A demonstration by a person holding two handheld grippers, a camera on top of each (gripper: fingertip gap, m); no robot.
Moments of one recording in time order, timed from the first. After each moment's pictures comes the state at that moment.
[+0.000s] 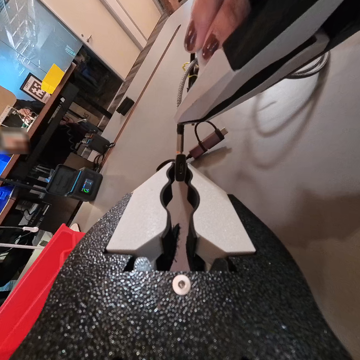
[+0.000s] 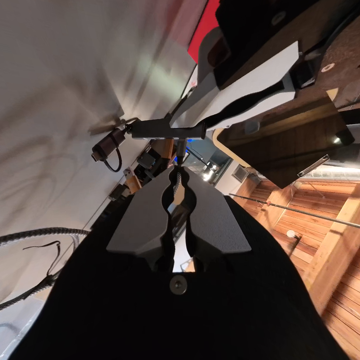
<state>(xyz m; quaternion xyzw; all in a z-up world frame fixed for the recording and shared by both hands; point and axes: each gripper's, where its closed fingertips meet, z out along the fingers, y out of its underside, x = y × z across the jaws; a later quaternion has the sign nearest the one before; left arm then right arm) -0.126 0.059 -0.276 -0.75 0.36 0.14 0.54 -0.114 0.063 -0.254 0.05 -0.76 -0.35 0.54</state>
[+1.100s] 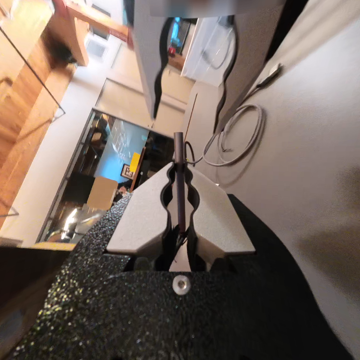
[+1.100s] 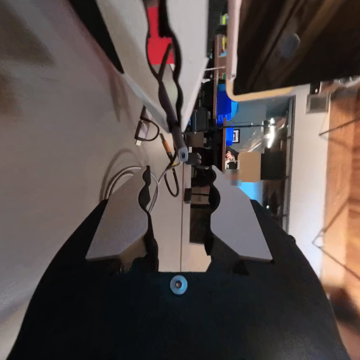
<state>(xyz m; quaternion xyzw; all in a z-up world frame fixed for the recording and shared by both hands) -0.058 0.036 -0.237 -0.55 0.47 0.31 0.62 -0.054 0.043 -0.236 -0.24 -0.75 -0.12 0.61</state>
